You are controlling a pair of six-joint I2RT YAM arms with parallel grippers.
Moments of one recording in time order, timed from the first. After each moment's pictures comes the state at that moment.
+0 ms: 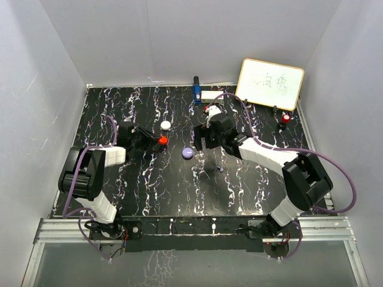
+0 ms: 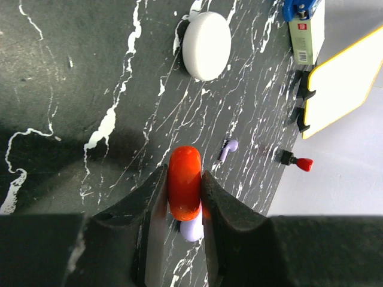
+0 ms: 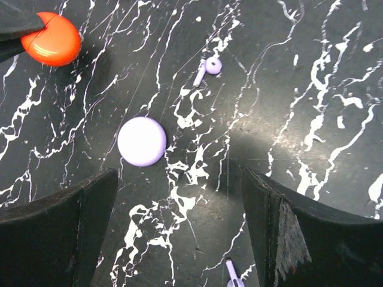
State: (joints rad) left arm -0.17 1.66 0.68 0.36 0.29 -1.12; right arm 0.61 1.57 0.99 -0.06 0.00 0.26
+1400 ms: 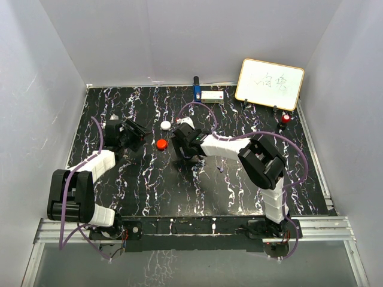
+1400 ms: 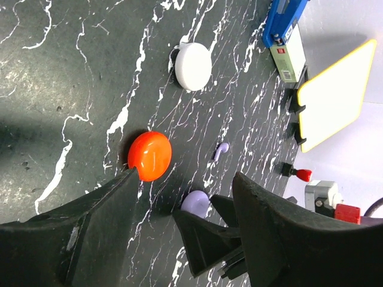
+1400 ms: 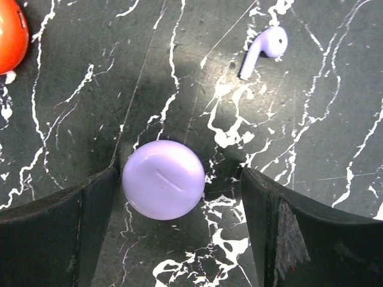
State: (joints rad) left arm -0.09 1.41 0.67 0.15 0.25 -1.02; right arm 0.82 2.01 1.37 -0.34 0.29 0.37
